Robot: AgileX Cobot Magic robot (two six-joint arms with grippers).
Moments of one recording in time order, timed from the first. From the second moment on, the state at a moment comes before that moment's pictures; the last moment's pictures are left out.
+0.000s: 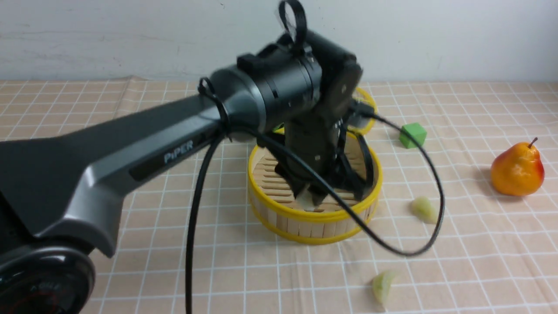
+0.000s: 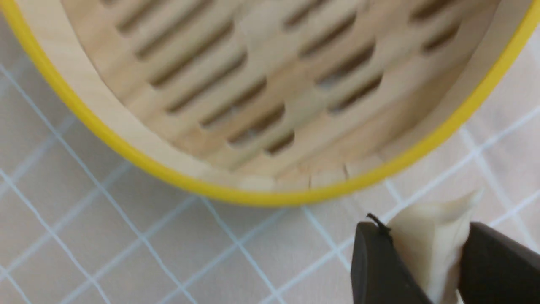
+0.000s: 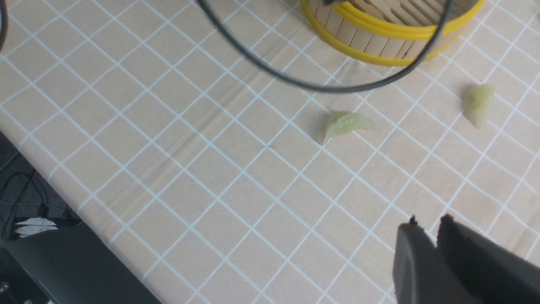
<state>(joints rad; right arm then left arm) 0.61 0.70 -1.06 0.07 1.23 -0.14 -0.75 2.10 -2.01 0.13 1.22 -0.18</state>
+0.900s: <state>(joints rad) 0.61 0.70 -1.06 0.06 1.26 -0.01 -0.59 2.44 -2.30 0.15 1.07 -0.34</state>
